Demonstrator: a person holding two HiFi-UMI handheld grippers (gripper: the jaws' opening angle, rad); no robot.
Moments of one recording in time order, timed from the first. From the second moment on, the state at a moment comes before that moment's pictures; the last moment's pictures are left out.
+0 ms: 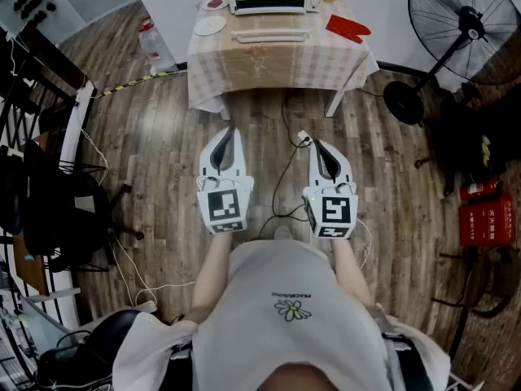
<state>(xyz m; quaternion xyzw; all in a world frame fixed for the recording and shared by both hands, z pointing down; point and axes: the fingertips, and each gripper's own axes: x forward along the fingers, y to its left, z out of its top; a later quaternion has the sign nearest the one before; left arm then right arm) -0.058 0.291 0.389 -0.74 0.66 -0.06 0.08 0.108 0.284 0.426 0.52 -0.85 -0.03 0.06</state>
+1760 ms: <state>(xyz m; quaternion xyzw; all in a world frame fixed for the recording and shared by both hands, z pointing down) -0.061 0.214 0.382 -0.76 0.65 -0.03 0.08 0.109 0.213 0.409 0.52 -0.85 -0.03 0.01</state>
